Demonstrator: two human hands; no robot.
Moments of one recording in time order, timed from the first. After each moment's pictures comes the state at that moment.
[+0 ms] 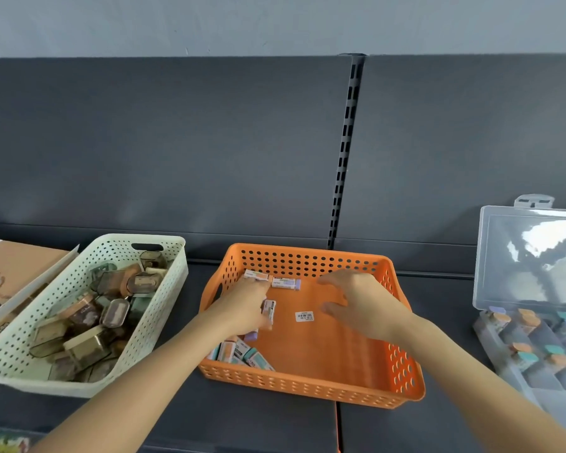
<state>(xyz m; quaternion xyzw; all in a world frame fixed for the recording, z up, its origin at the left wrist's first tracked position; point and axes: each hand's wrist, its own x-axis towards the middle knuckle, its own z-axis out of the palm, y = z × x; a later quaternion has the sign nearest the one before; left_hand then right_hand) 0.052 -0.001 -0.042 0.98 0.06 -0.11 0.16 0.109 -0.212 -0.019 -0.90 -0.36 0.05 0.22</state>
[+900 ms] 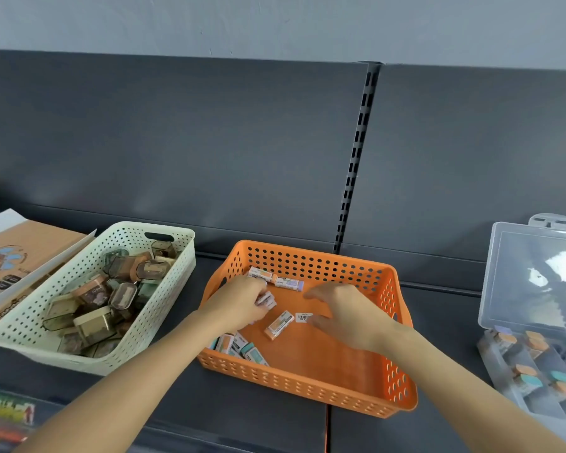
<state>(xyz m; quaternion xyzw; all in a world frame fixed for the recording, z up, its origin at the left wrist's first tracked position) 0.041 0.001 -0.041 0.98 0.08 -0.05 0.17 0.106 -0.202 -0.026 -0.88 -0.43 0.10 0.19</state>
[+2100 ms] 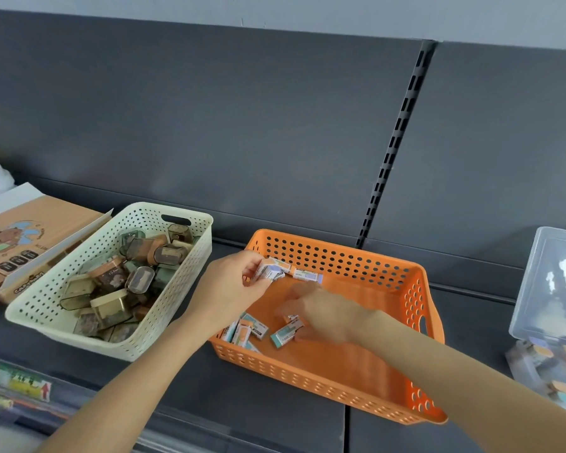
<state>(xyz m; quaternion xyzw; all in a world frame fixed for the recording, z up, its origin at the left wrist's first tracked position) 0.002 0.015 -0.024 0.92 0.14 0.19 0.32 0.115 -0.141 -0.057 -0.80 -0.58 0.15 0.01</state>
